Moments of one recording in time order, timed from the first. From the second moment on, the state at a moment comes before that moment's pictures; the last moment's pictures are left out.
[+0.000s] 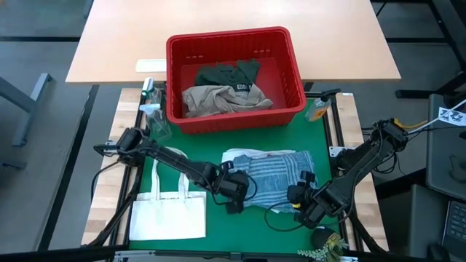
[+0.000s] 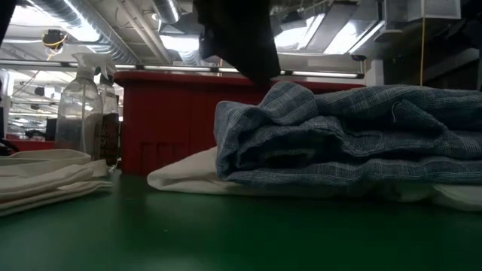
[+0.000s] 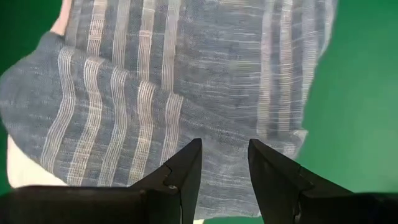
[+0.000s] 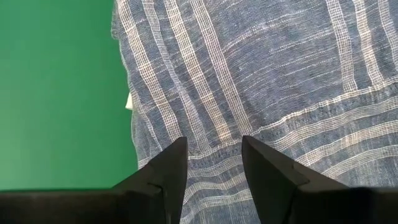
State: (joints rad) left arm -0.34 1.98 1.63 -0.73 -0.30 -0.55; right arm 0.80 1.49 1.07 -0.96 0.35 0.96
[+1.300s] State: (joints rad) left arm -0.36 2.18 1.56 -0.46 -0.41 -0.57; right arm 0.80 1.50 0.71 -0.58 0.27 0.94
